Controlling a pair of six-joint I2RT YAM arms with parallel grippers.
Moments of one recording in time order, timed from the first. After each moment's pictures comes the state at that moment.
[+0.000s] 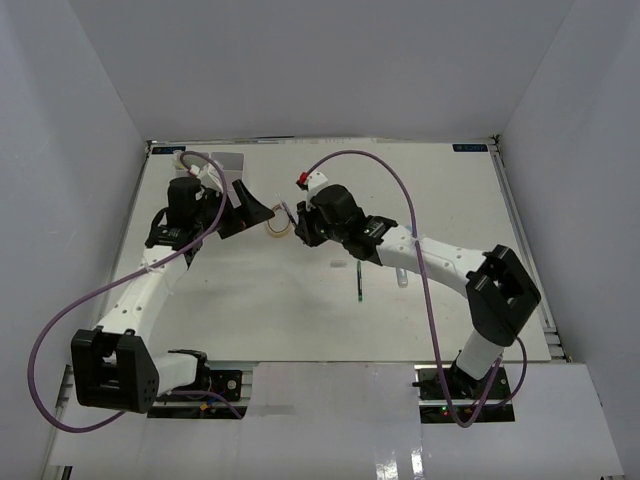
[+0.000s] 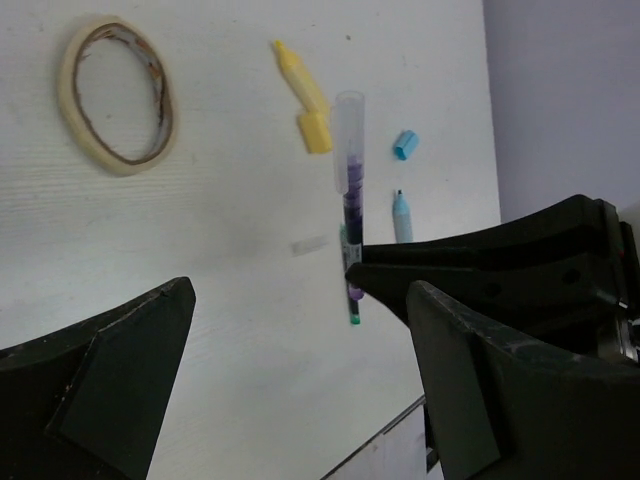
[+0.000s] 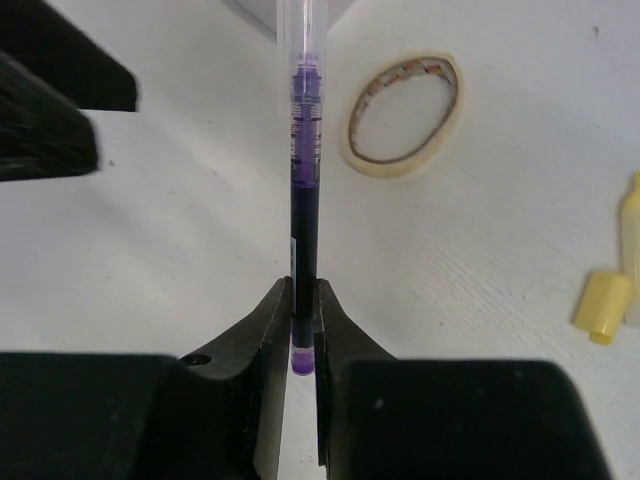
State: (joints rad) left arm -0.12 1.21 0.91 -0.25 0.50 -0.56; right arm 0.89 1.71 1.26 -0.09 0.03 0.25
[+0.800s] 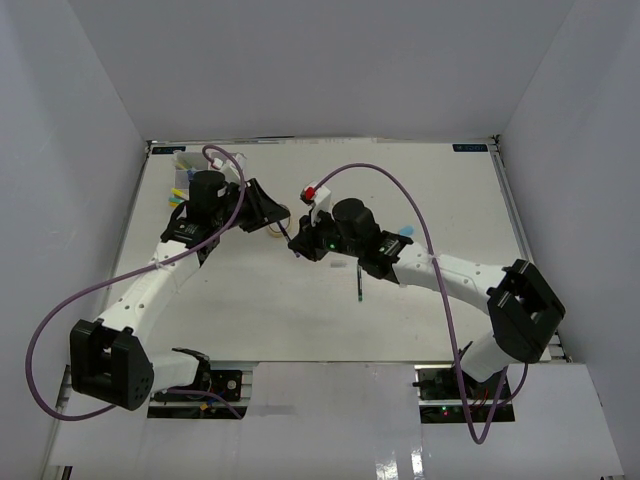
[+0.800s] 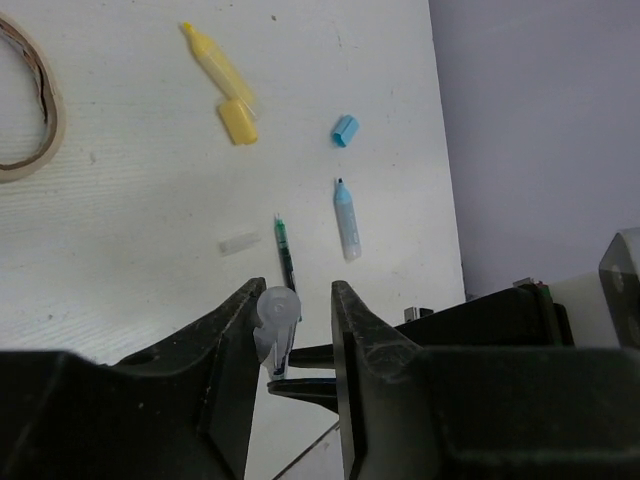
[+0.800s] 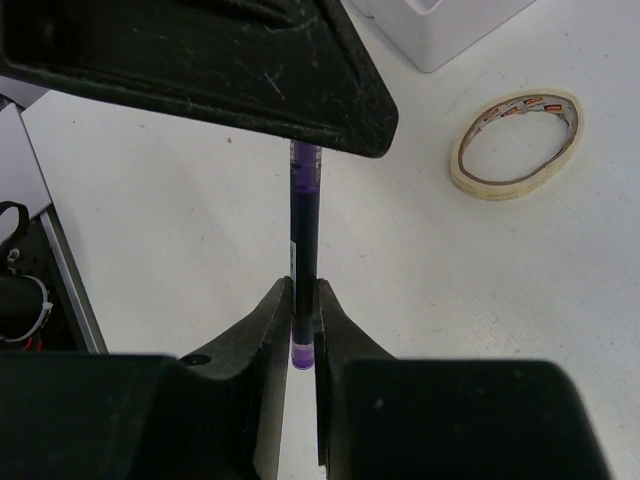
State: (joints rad) left arm -0.30 1.24 1.00 -0.21 0.45 -0.69; right arm 0.92 1.54 1.05 0.15 -0.20 0.21
